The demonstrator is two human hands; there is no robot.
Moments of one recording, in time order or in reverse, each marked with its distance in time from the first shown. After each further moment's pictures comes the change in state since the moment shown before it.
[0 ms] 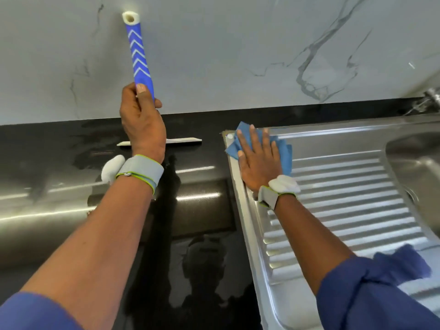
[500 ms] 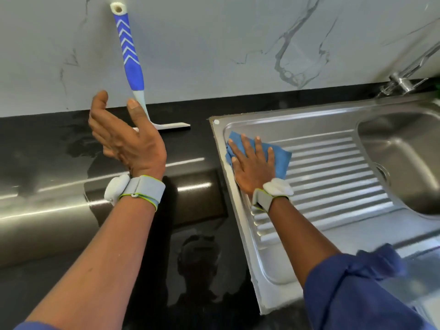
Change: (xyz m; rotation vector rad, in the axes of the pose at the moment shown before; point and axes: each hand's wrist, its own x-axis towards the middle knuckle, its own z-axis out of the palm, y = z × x) left_hand -0.077 0.010 -0.029 0.322 0.344 0.224; right_hand -0.067 0.000 -0.005 -0.020 -0.125 0.059
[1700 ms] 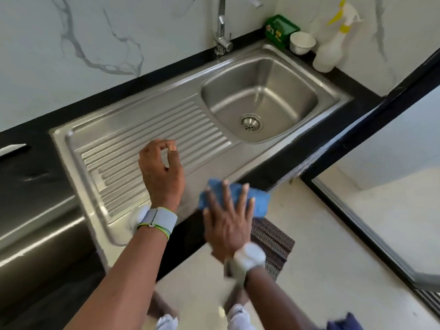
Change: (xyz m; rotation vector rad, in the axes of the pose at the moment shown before) left_hand -0.383 0.140 0.024 -0.113 -0.781 0.308; right_hand -0.337 0.209 0.009 0.256 0.228 0.451
